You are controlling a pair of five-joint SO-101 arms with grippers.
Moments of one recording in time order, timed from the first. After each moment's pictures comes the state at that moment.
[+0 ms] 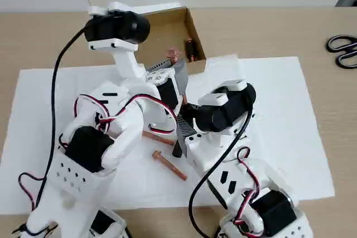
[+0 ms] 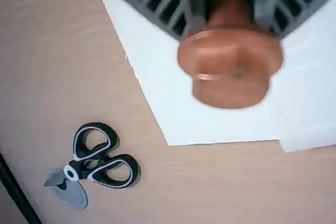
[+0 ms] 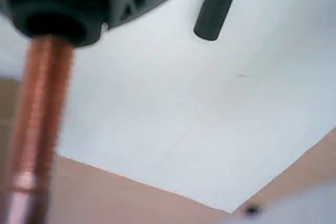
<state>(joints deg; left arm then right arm) 28.1 -38.0 15.2 59.6 36.8 -35.4 -78.2 52.4 54.0 -10.5</state>
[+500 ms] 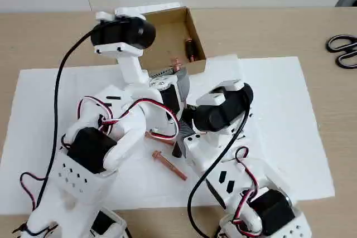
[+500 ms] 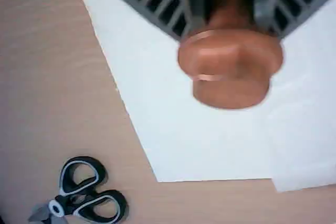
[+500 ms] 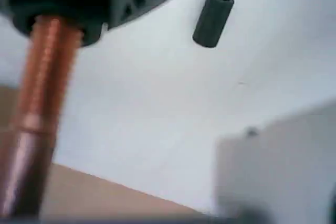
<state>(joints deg) 28.8 -38.2 16.3 63.6 37.4 -35.5 -78.2 52.6 53.7 -10.5</state>
